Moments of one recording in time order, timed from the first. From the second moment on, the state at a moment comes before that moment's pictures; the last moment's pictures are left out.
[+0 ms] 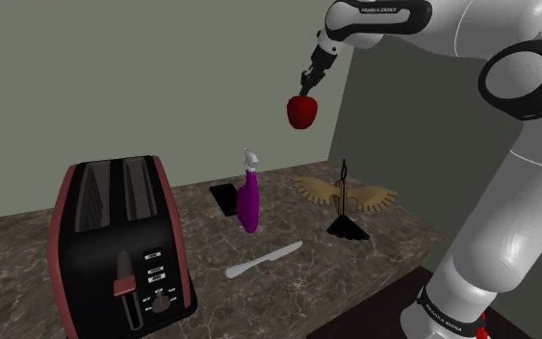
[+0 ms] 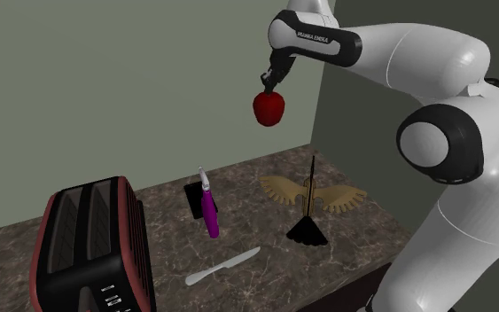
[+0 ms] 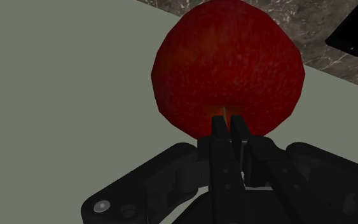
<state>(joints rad) -0.09 0.00 -0.18 -1.60 0.11 2.00 -0.37</state>
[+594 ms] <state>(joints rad) -0.10 0.04 -0.18 -1.42 0.11 1.86 -0.37</state>
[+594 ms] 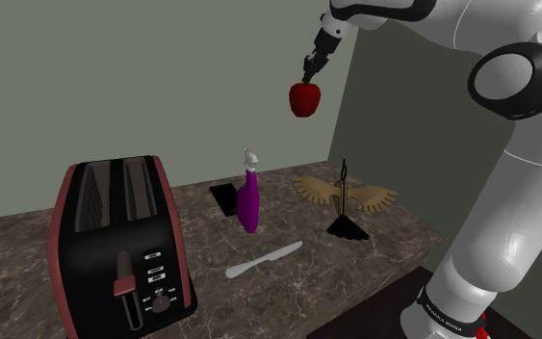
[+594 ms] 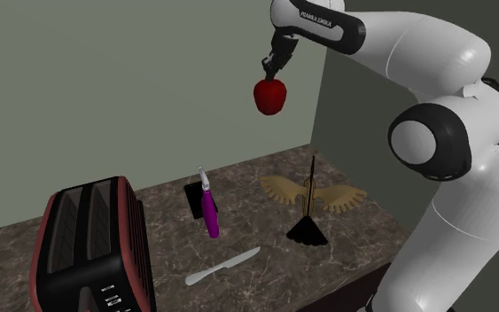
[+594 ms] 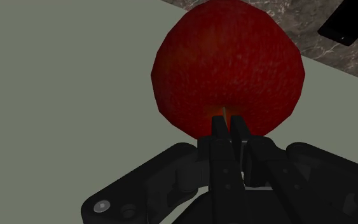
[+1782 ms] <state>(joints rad) 0.01 -0.33 0.00 -1.77 -0.02 1.86 -0.07</state>
